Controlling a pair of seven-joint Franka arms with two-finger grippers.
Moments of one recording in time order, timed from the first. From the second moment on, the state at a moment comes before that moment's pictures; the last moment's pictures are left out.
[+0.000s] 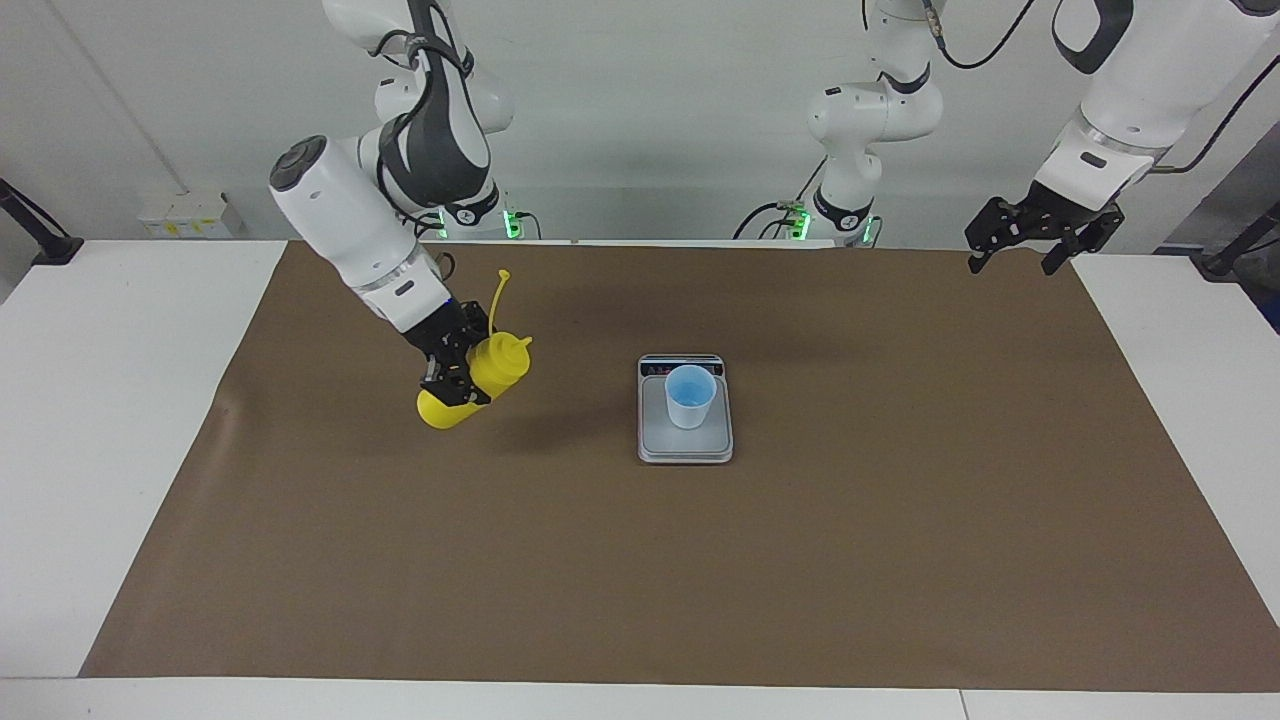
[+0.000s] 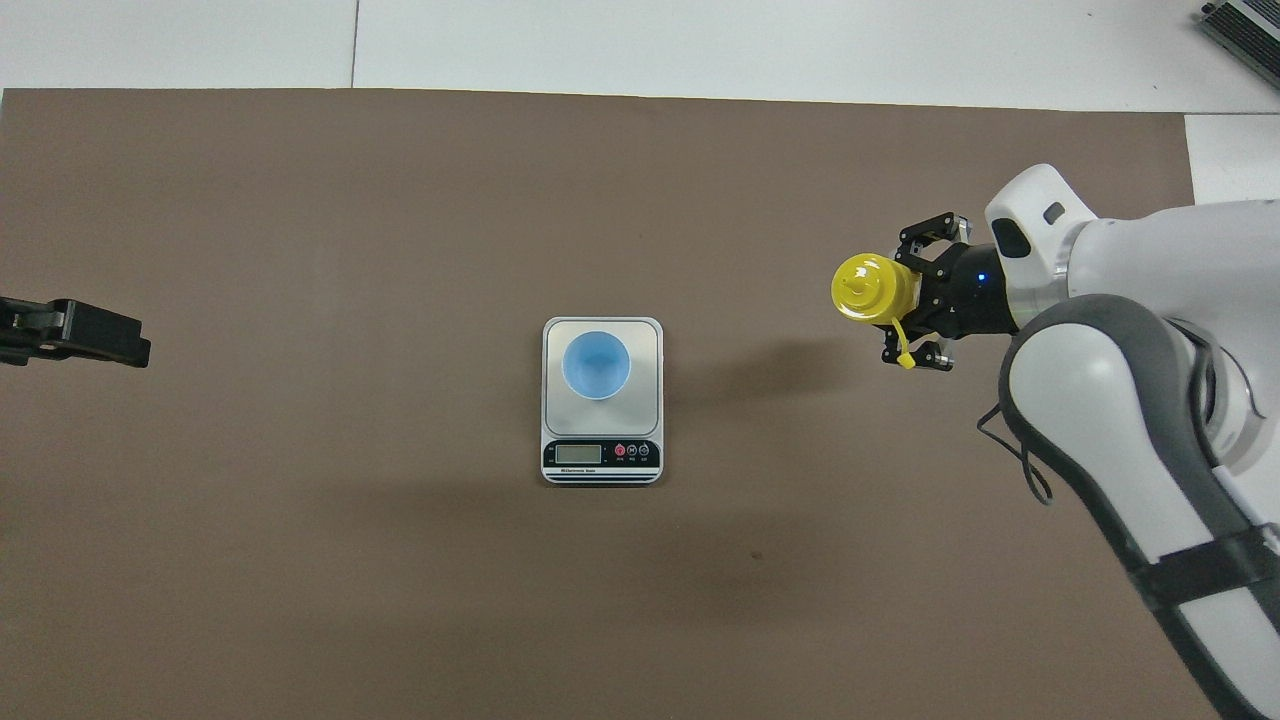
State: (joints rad) left arm 0.04 -0.04 -0.09 -1.60 -0.02 1.52 0.03; right arm -0.02 0.09 0.10 -1.97 0.64 2.19 -1.66
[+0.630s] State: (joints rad) left arm 0.04 -0.04 -0.09 -1.60 -0.02 1.52 0.03; right arm -0.24 0.08 0.10 -2.16 1.09 2.09 -1.95
